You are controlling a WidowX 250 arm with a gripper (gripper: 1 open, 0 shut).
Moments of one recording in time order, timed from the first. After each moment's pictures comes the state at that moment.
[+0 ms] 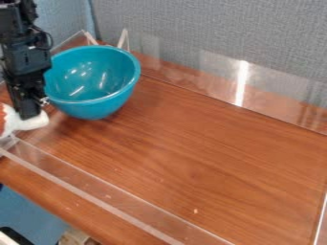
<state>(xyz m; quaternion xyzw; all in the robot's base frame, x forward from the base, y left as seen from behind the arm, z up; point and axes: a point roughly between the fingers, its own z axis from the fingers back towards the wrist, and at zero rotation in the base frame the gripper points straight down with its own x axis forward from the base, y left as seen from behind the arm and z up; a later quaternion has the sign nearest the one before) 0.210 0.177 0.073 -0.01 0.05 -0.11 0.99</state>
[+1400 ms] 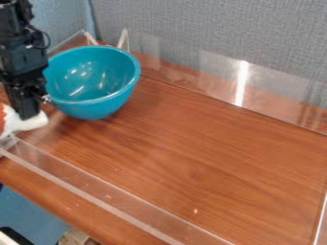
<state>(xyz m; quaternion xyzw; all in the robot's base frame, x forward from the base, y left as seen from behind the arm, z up) 0.210 0.181 0.073 -0.02 0.05 -0.05 1.00</state>
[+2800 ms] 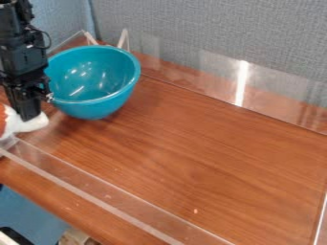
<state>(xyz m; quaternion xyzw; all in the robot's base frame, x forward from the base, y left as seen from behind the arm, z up) 0.208 0.178 0.074 -0.03 0.06 0.00 1.00</state>
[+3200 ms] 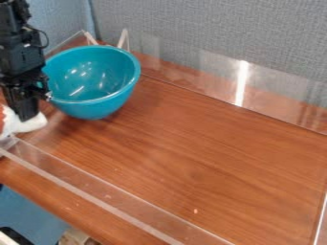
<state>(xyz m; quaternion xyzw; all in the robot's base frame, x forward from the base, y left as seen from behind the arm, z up) 0.205 0.178 0.076 -0.03 0.06 0.02 1.00</state>
